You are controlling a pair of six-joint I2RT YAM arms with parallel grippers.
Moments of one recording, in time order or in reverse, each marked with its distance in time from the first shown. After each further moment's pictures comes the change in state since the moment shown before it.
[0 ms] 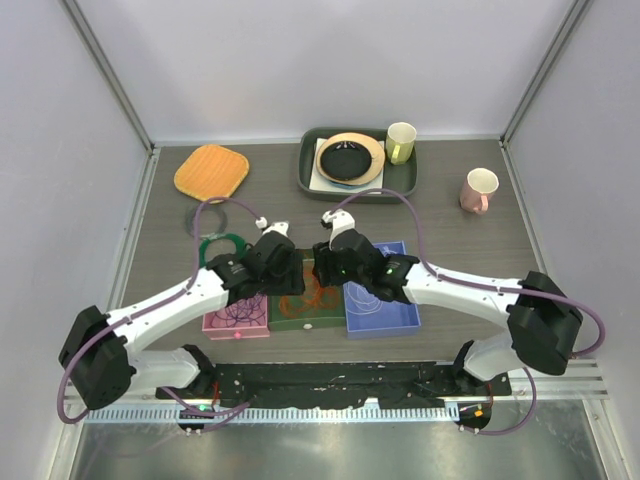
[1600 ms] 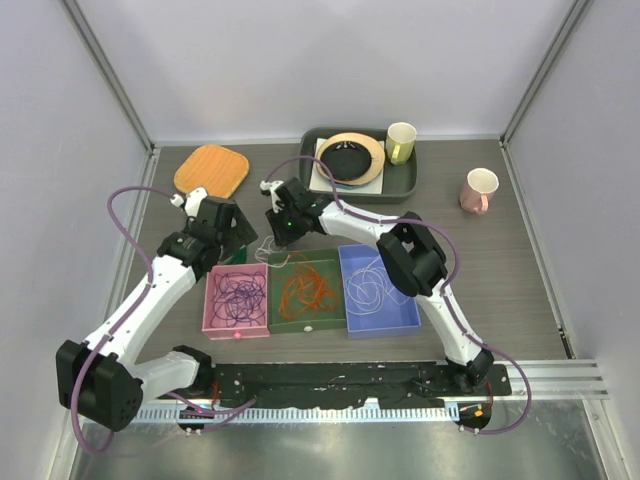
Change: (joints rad) left arm 0.434 -0.087 0.122 -0.120 -0.214 -0.120; right arm -0.164 0.884 0.961 -0.270 -0.360 -0.291
